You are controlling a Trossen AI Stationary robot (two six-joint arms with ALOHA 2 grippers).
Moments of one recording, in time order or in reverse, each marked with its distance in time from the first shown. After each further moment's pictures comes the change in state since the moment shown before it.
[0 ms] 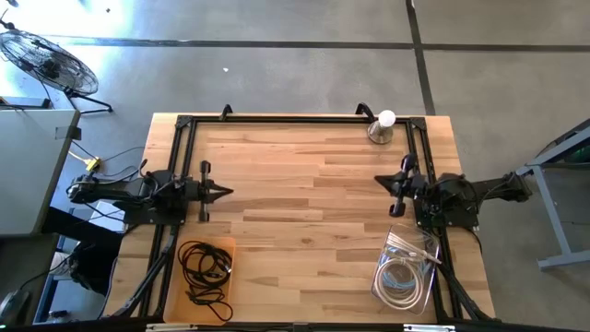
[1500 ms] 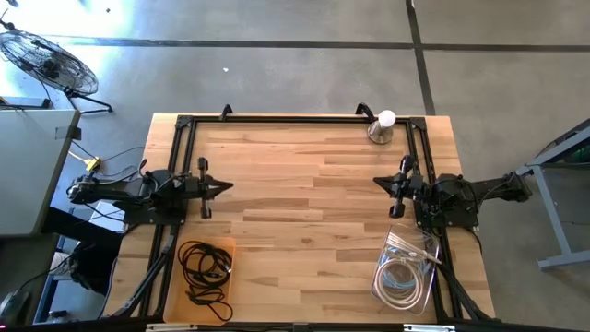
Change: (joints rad) left arm 0.000 -0.005 0.000 0.010 -0.090 -0.029; right arm 0.000 0.000 -0.001 -0.041 -0.010 0.029
